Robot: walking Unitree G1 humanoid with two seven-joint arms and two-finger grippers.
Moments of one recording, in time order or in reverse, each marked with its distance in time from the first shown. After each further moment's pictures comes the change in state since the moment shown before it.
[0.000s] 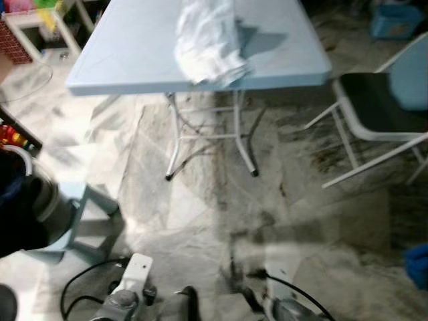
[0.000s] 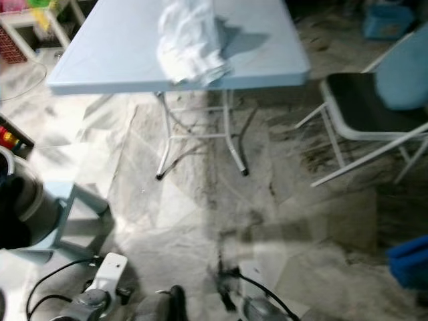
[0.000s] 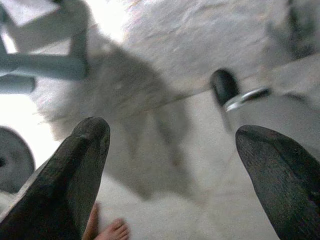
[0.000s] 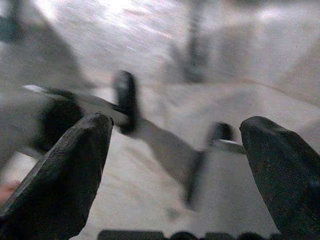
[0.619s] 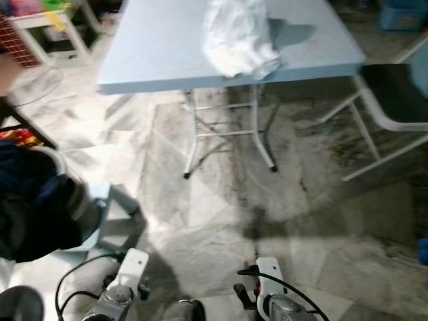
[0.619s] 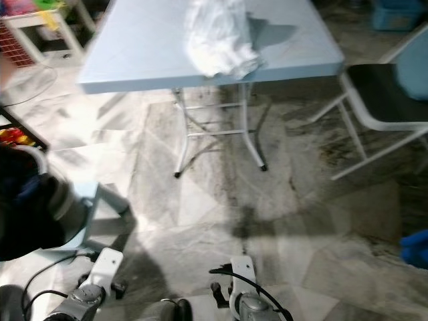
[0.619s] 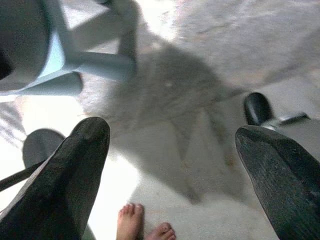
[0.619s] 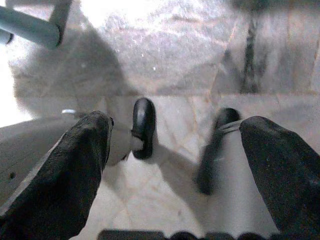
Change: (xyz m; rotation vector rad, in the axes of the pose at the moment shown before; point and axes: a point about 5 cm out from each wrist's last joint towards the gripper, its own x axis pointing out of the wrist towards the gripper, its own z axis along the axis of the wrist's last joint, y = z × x) left arm 0.000 0.005 0.010 0.017 -0.053 0.036; right arm 0.000 0.002 0.003 -0.045 -0.029 -0.005
